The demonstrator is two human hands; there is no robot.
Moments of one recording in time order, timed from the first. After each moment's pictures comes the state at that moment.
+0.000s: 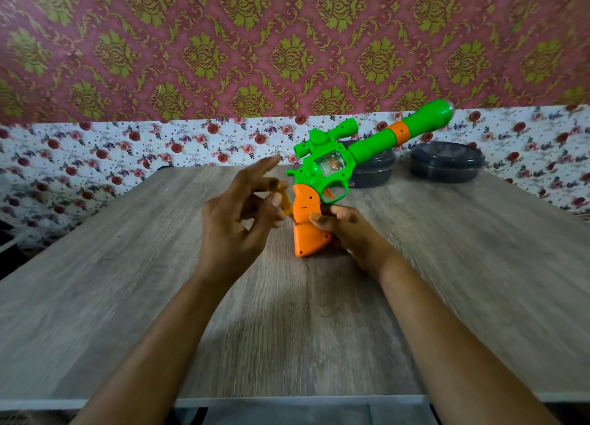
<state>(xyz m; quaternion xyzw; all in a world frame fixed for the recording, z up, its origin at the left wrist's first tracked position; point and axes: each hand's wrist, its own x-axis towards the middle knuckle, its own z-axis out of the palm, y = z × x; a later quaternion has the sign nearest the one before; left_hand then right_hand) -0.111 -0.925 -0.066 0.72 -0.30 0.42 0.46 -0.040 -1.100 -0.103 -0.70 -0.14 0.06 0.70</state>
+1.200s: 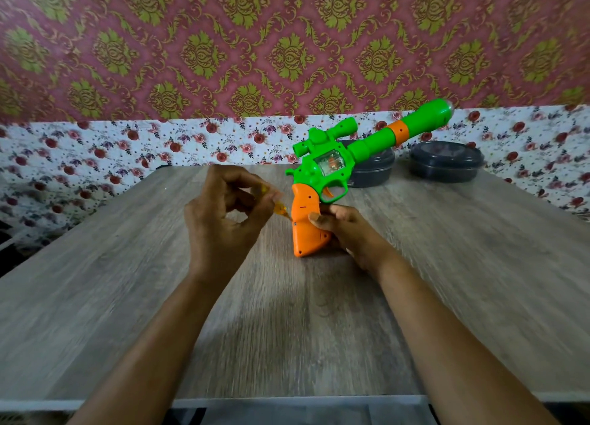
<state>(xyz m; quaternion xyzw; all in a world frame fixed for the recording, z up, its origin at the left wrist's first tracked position) -0.114 -0.923 -0.065 0.68 -0.26 0.49 0.48 -0.035 -1.100 -0.106 -0.68 -0.16 0.06 0.71</state>
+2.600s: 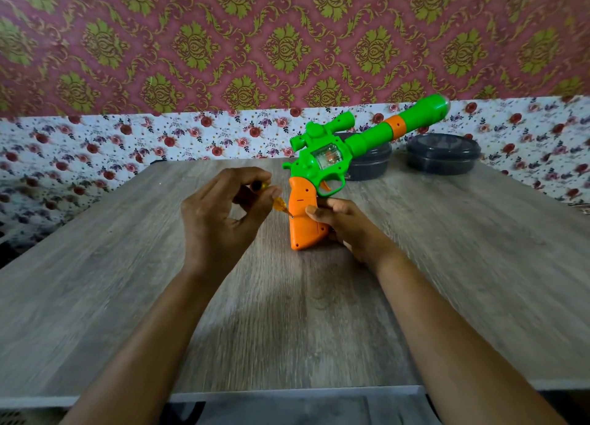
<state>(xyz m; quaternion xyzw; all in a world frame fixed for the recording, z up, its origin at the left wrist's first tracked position) -0.118 -0.925 -0.063 0.74 -0.25 0.52 0.35 -0.031 -1.100 -0.108 -0.69 -0.14 0.07 0.70</state>
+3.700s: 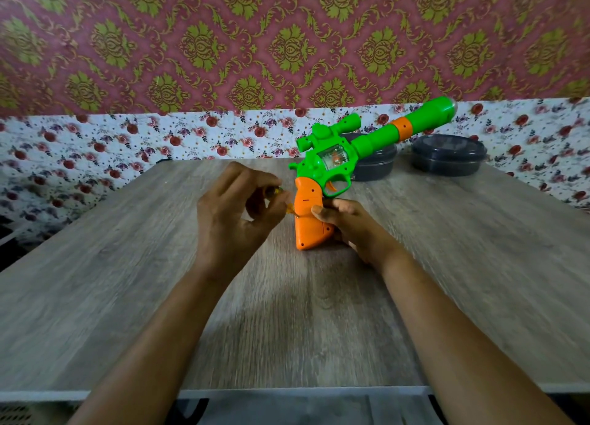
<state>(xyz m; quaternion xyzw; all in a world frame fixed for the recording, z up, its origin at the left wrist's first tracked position) -0.113 -0.923 -0.065 0.73 -0.28 0.51 0.34 -0.033 -1.101 -0.107 -0.71 -0.14 0.06 0.69</state>
